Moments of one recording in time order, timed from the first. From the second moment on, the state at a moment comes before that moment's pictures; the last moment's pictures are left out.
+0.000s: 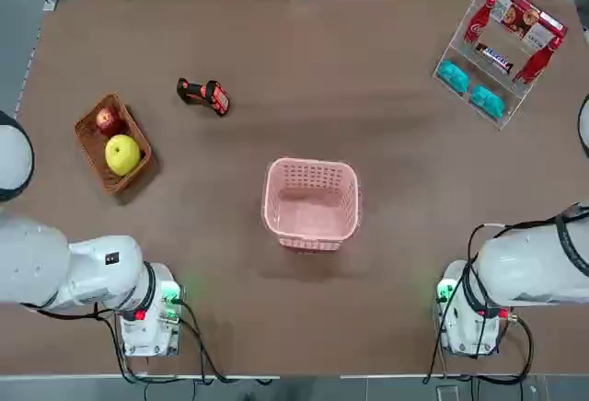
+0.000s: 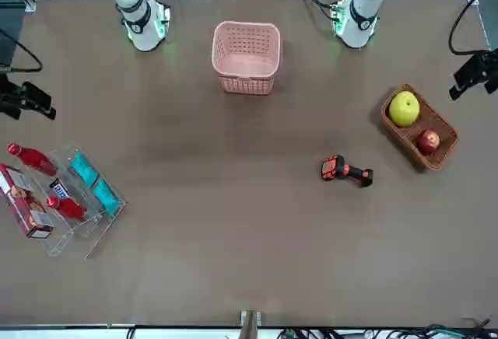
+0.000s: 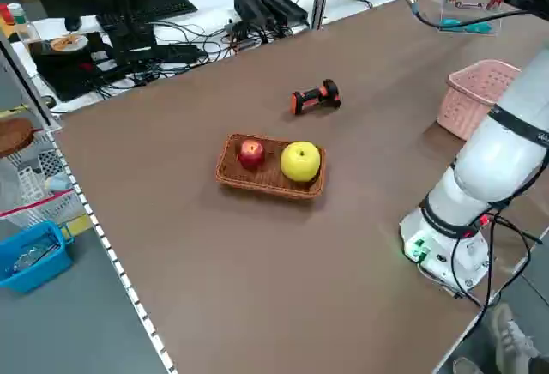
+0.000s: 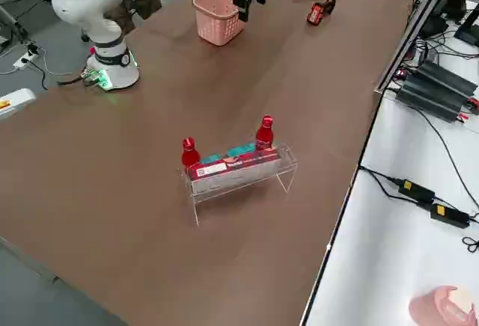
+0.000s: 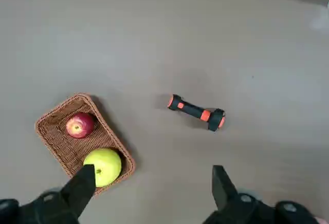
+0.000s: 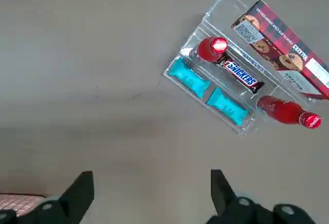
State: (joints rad) left arm 0.17 -0.03 -0.15 -1.49 -0.05 1.55 -0.14; right arm -0.06 0.11 0.02 -1.38 0.01 1.46 0.00
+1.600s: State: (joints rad) left arm 0.14 0.10 -0.24 -1.57 -0.06 1.59 -1.07; right arm -0.13 0.32 0.02 -1.38 0.01 1.73 -0.13
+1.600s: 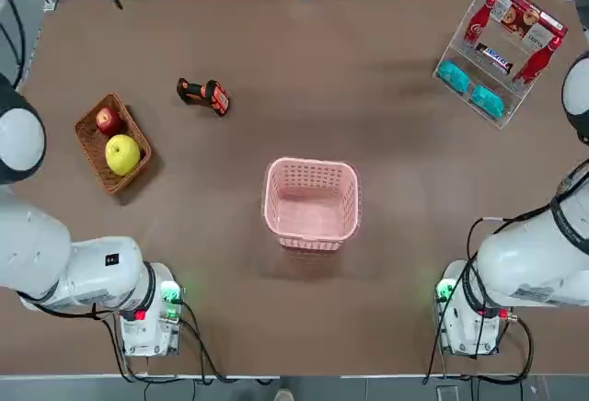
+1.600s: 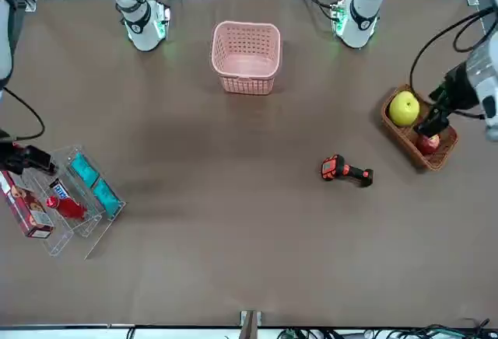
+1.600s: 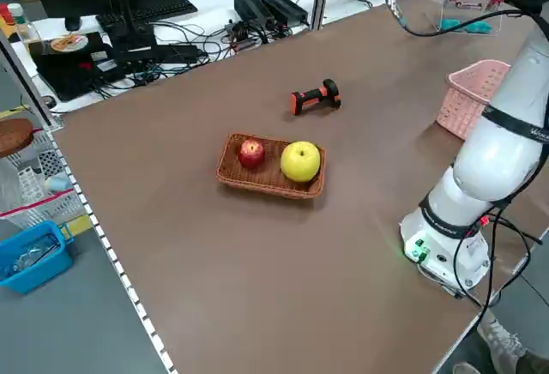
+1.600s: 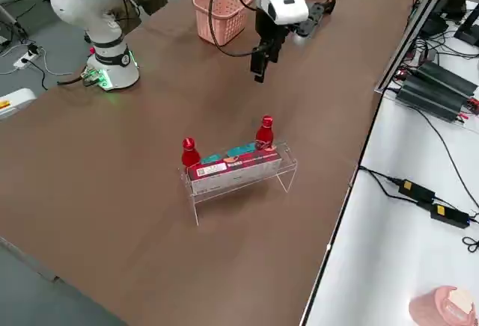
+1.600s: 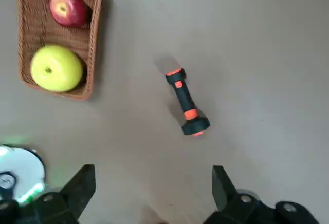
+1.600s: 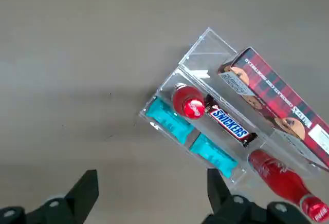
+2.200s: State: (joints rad) left arm 0.15 0.19 -0.25 -1.70 -0.06 1.85 -1.27; right arm -0.17 0.45 0.01 -1.39 0.01 1.88 -0.17
